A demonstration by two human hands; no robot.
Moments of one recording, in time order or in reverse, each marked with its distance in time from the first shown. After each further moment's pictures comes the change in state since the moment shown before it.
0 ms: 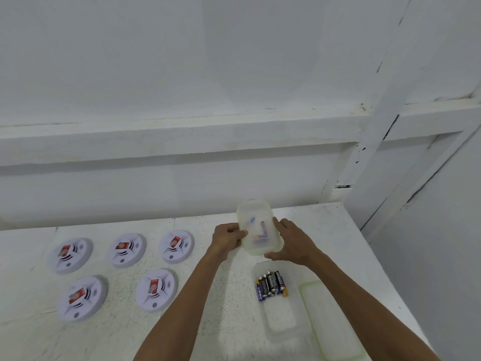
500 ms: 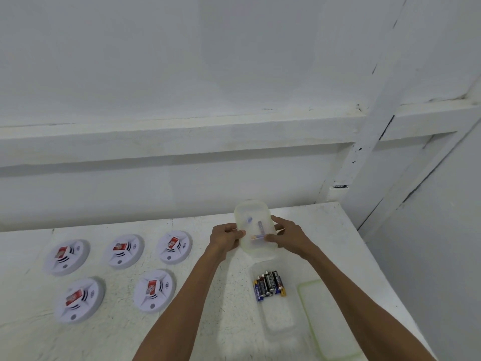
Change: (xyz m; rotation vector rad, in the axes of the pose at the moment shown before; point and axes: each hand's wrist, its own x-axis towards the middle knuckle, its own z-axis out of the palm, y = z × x) left_hand 0.005 -0.001 0.001 -0.014 0.018 -0.022; right_hand 0.012 -0.006 -0.010 0.669 -0.024 0.265
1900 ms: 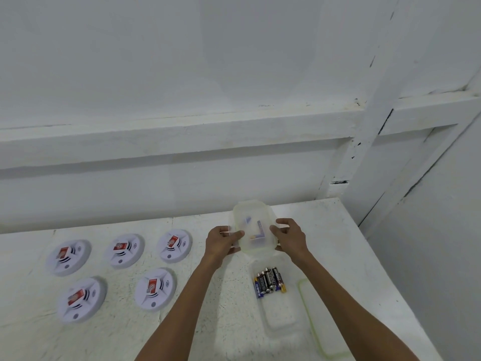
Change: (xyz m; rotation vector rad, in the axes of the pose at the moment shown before) left_hand -0.024 -0.009 -0.009 -0.052 0.026 0.036; right_hand -0.018 0.002 0.025 0.369 0.337 0.189
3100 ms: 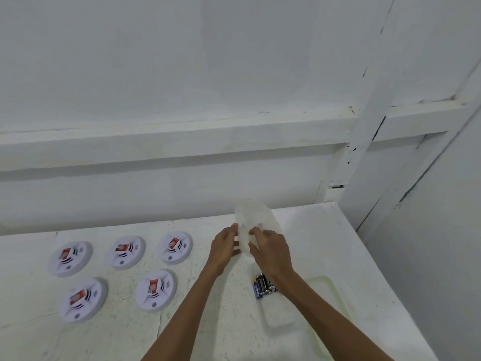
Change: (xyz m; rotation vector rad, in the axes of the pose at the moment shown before) left_hand -0.031 0.004 0.009 0.108 -0.080 0.127; right_hand -0.055 -0.011 0.038 -0.852 0.164 -0.769
